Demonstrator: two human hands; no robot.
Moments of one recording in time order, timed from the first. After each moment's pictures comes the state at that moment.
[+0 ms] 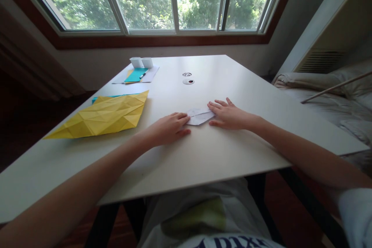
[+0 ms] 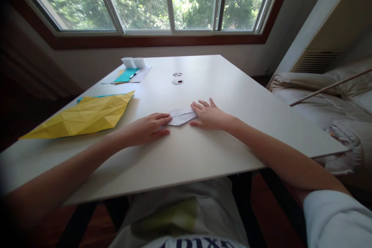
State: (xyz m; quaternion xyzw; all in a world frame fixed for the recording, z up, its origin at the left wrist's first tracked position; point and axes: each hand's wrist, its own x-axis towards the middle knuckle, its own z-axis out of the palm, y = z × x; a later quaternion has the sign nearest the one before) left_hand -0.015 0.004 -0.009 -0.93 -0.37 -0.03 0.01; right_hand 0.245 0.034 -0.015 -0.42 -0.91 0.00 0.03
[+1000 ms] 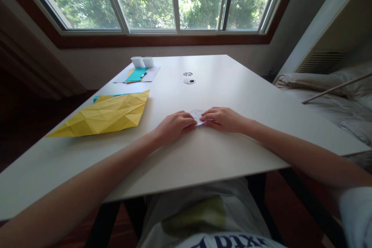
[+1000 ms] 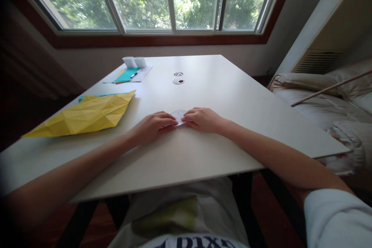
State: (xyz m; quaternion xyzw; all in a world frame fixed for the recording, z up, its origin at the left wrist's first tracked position) left_hand -0.001 0.009 -0.020 -0.93 -0.31 -0.18 -0.03; right_hand 0.230 0.027 -0.017 -0.28 -0.95 0.02 0.15
